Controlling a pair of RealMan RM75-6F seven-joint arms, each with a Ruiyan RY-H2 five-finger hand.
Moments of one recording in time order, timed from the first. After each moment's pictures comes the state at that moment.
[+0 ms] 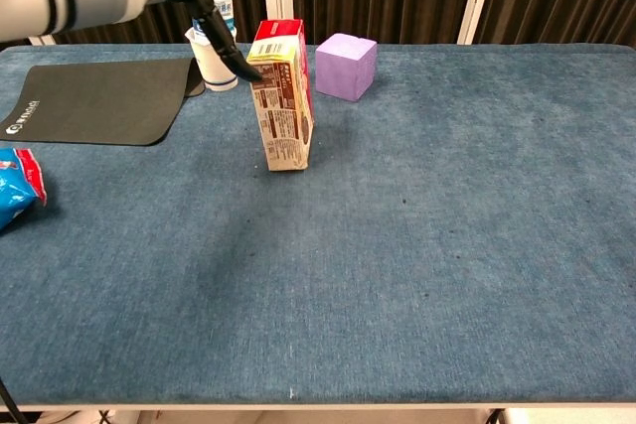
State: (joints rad) left arm -1.00 -1.45 -0.33 -1.65 0.71 0.87 0.51; right arm 0.10 -1.11 0.05 -1.62 -1.48 1.40 0.01
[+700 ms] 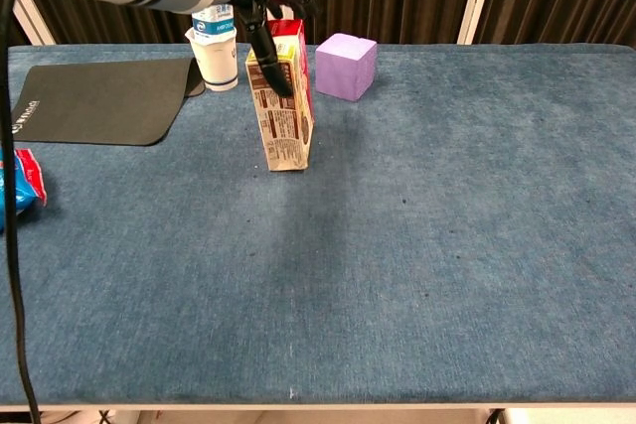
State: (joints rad) left arm -1.33 -1.47 -0.28 -1.61 0.08 0.89 0.74; right arm 0.09 -1.12 0.04 -1.55 -1.46 1.40 0.09
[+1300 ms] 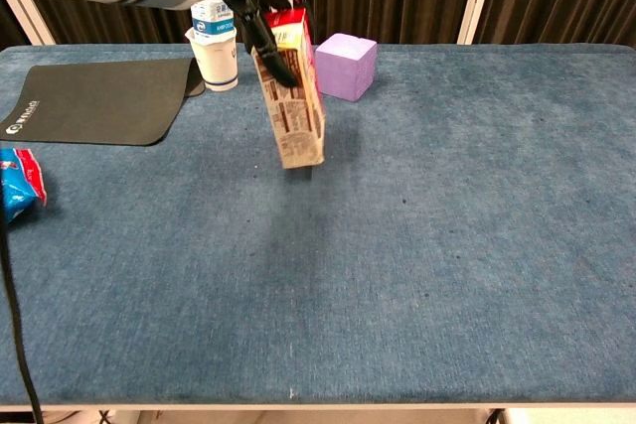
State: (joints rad) left arm -1.26 -1.45 -0.30 -1.61 0.24 0.85 0.56; right arm 0.08 -1.12 0.04 -1.55 -1.46 1.40 0.09
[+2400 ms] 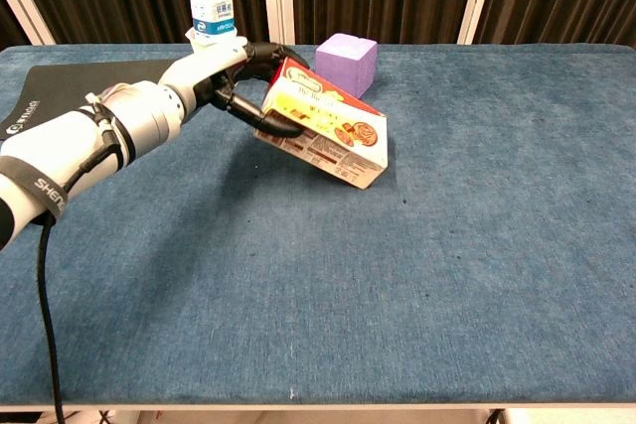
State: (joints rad) left arm -0.86 -1.89 -0.25 -0.97 1.31 0.88 -0.53; right arm 0.07 -1.11 0.04 -1.60 -1.46 1.42 0.05
